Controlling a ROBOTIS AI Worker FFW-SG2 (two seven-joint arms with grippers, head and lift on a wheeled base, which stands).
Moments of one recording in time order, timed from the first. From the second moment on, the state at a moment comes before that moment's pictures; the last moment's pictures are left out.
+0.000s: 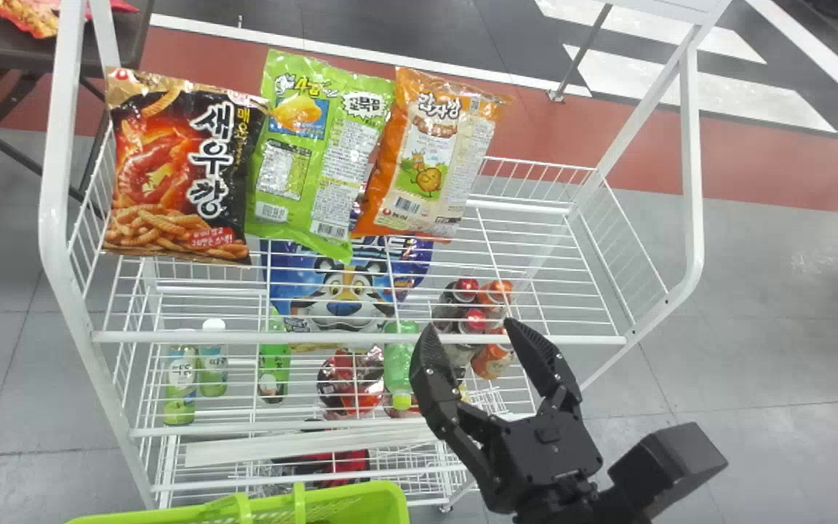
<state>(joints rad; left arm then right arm) 0.78 0.11 -0.11 -2.38 0.34 1.29 -0.88 0.90 -0.06 0.02 -2.32 -0.16 -0.09 0.11</state>
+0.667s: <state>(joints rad) 0.79 0.11 -0.11 -2.39 0.34 1.29 -0.88 0.91 -0.06 0.04 -2.33 -0.16 -0.07 0.11</state>
